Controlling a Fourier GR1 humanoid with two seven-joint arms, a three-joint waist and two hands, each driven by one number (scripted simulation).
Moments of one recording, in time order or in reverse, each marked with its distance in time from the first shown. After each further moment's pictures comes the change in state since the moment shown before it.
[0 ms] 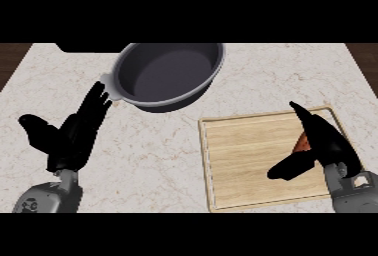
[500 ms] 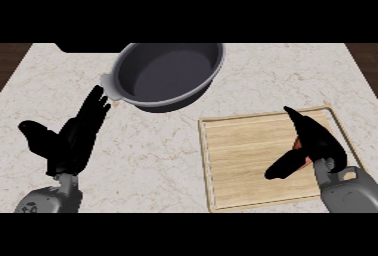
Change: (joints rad) left arm 0.030 -0.013 0.010 -0.002 -0.013 -0.021 -0.023; right arm -0.008 0.042 0.003 0.097 0.019 0.047 -0.017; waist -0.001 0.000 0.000
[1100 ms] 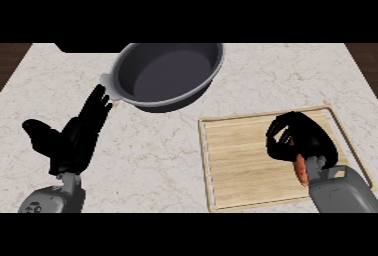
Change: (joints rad) left arm -0.007 -0.040 0.019 -0.006 -0.041 -0.017 0.016; right arm 0.007 0.103 -0.054 0.028 0.148 0.035 -0.134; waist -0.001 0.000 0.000
